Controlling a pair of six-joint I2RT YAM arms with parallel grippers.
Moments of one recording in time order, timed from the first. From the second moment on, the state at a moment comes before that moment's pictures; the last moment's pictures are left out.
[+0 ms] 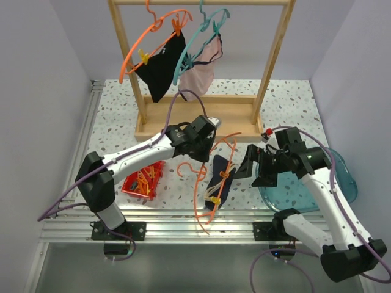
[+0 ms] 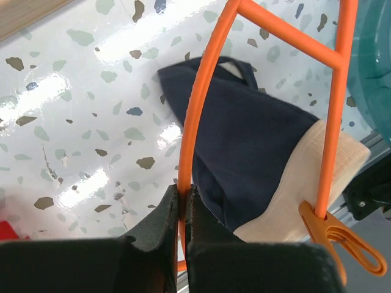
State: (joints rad) left arm -0.89 1.68 1.40 -0.70 -0.01 -0.46; right arm 0.28 0.93 1.02 -1.19 -0.54 0.57
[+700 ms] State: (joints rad) left arm -0.95 1.70 1.43 -0.77 -0.03 -0.52; right arm 0.54 1.14 1.02 -1.02 -0.48 0.70
